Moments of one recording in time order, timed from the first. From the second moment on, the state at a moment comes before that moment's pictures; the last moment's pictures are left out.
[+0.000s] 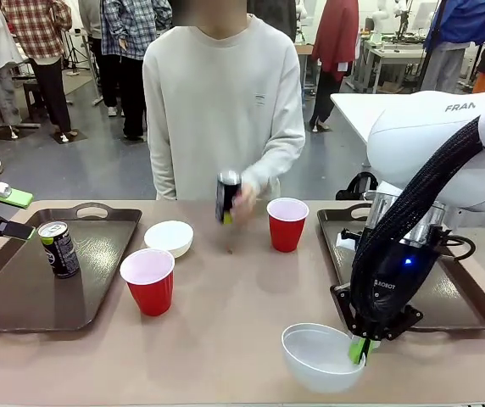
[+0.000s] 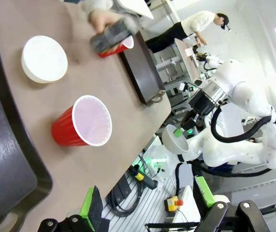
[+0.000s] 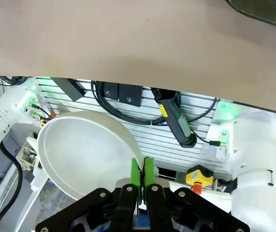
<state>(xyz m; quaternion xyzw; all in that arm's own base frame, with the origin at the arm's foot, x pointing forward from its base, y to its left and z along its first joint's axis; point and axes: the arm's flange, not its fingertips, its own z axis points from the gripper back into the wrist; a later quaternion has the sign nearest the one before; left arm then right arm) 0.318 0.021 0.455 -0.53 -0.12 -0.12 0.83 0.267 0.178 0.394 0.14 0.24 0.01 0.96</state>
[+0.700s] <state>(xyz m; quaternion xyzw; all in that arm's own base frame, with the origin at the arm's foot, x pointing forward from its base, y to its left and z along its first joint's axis) 0.318 0.021 0.455 -0.53 -0.12 -0.12 0.83 0.275 0.157 0.465 0.03 0.10 -0.05 0.99</state>
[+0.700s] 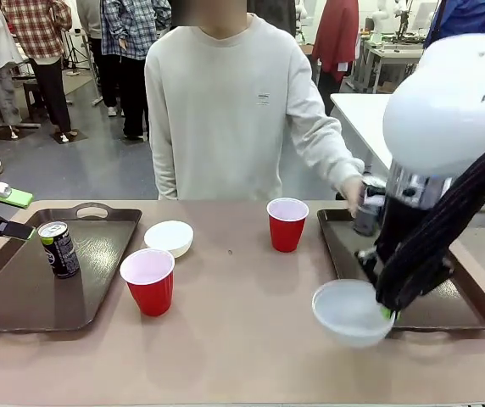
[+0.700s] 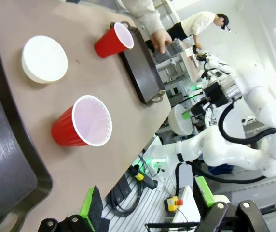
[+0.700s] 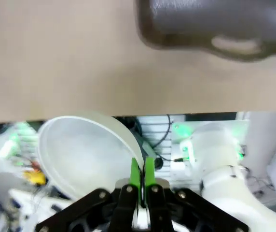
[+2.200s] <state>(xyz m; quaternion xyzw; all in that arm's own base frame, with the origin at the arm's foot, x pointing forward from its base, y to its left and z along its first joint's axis) 0.318 0.021 0.455 -0.53 -0.12 -0.13 0.83 0.337 0.092 0.463 0.00 0.10 -0.09 0.99</state>
